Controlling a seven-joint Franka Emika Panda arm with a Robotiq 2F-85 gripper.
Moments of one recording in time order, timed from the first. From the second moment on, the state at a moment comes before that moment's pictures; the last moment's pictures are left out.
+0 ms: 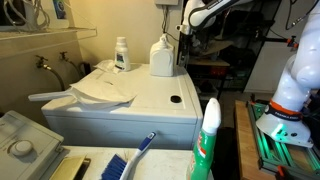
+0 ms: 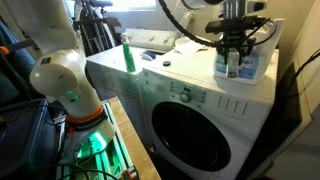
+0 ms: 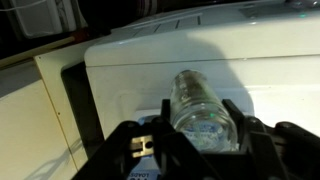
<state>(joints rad) -0.15 0.05 -0.16 -2.07 -0.10 2.29 -0.56</state>
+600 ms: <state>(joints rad) -0.05 -0.20 -0.06 -2.18 -0.13 2.05 -0.66</state>
